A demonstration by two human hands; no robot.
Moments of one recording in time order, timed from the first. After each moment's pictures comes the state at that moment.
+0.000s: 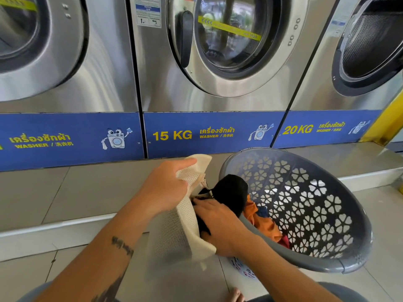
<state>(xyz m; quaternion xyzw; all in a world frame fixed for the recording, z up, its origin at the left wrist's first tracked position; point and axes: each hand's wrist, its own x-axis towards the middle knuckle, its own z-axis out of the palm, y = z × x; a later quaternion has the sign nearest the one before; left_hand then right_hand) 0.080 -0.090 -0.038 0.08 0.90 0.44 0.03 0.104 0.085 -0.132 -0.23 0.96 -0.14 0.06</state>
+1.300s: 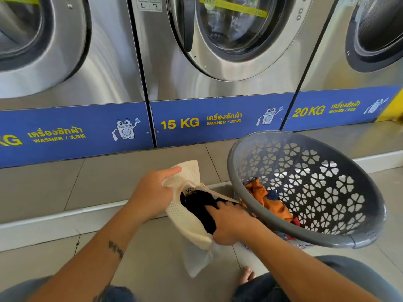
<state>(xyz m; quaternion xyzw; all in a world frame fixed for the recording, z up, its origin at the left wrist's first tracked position) 0.090 -0.134 -0.094 0.03 0.91 0.40 0.05 0.103 0.081 -0.173 -0.15 0.96 0.00 0.24</state>
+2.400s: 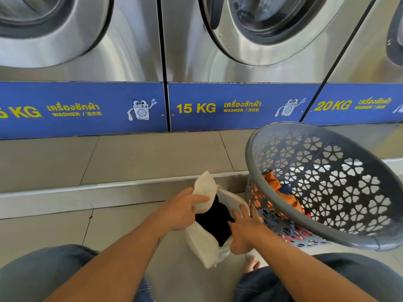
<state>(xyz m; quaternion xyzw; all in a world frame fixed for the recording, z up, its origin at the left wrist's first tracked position) 0.100 -0.128 -0.196 0.13 0.93 0.27 0.22 0.118 0.090 -0.236 -0.16 0.91 0.14 0.35</state>
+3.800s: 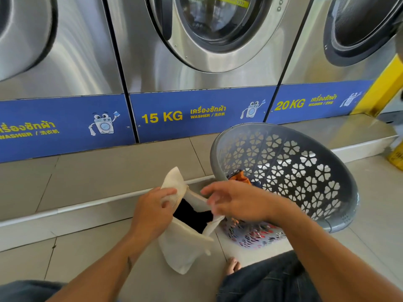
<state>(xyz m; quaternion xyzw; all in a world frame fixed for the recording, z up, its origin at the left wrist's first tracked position) 0.105 -0.097 -0.180 0.04 0.92 0.39 -0.05 0.134 0.133 -0.084 -0.11 0.90 -0.35 0.25</state>
